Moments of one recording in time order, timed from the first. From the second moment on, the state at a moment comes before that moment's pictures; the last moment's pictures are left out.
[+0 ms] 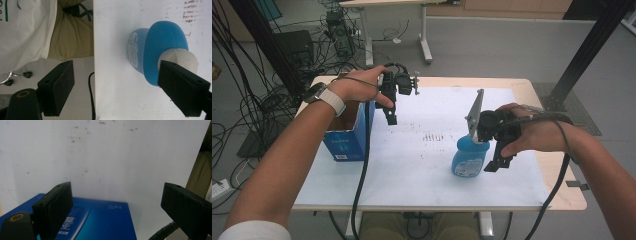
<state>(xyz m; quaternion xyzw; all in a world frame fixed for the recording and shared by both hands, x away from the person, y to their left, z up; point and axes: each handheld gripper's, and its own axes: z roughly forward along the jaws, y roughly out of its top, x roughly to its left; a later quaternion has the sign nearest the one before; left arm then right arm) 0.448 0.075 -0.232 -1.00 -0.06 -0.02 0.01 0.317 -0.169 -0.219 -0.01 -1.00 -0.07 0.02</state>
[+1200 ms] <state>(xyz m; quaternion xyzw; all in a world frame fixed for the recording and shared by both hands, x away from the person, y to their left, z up) 0.448 0.075 -0.231 -1.00 -0.06 -0.02 0.01 0.316 -0.170 -0.209 0.00 -1.00 -0.08 0.02</state>
